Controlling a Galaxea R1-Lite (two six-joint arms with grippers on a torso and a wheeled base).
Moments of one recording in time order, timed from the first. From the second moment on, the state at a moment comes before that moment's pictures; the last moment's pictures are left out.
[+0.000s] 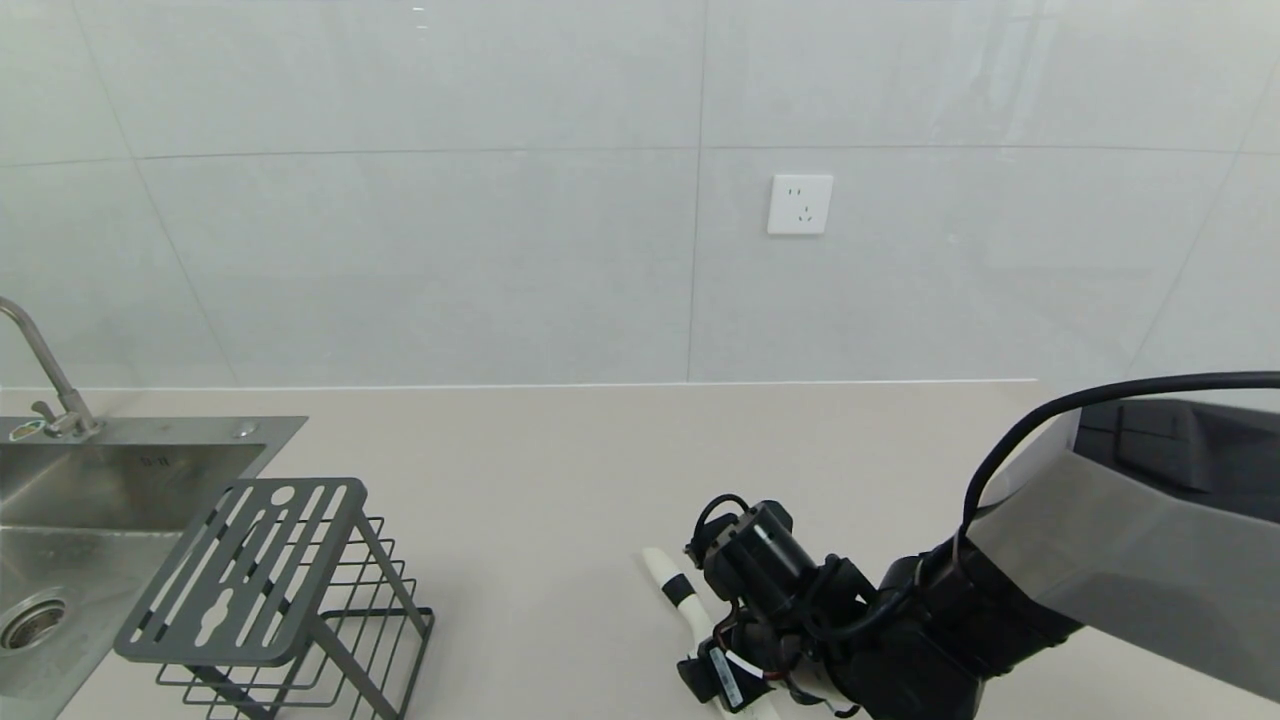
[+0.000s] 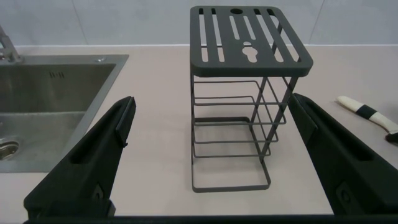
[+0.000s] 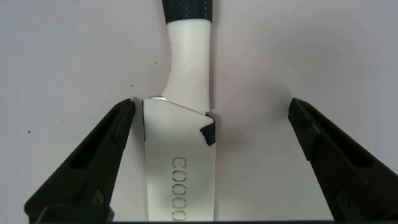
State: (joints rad) left arm 0.00 0.00 0.00 0.00 -0.01 0.00; right arm 0.83 2.22 -0.84 -0.30 -0.15 0.29
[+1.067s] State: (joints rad) left arm 0.00 0.00 0.00 0.00 -0.01 -0.01; right arm 0.84 2.20 -0.82 -0.31 -0.11 0.24
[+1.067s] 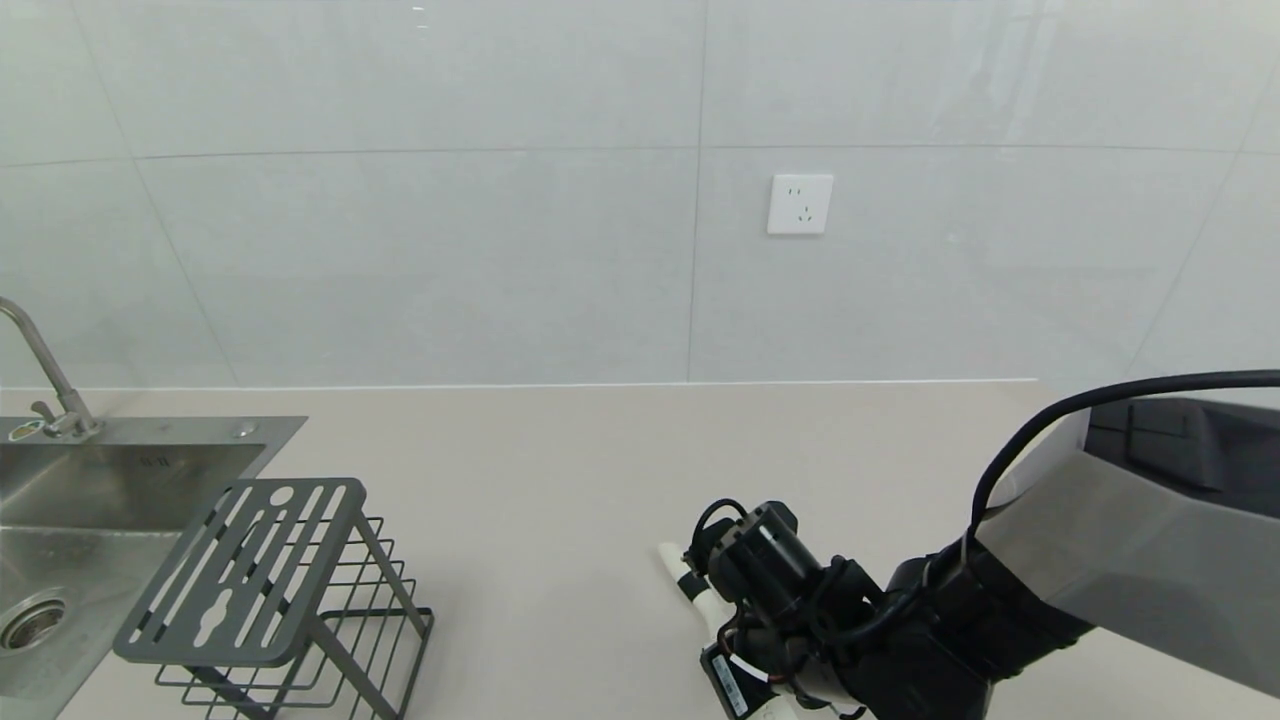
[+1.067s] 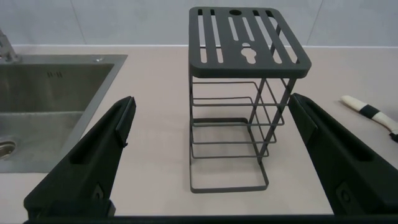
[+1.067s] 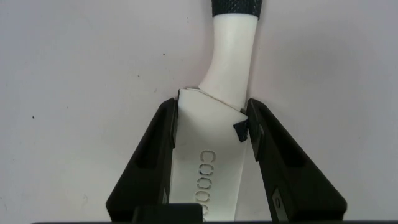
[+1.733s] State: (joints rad) left arm 0.01 0.04 -0.20 -0.17 -0.07 -0.02; right arm 0.83 2.05 -0.83 -0.33 -0.05 0.12
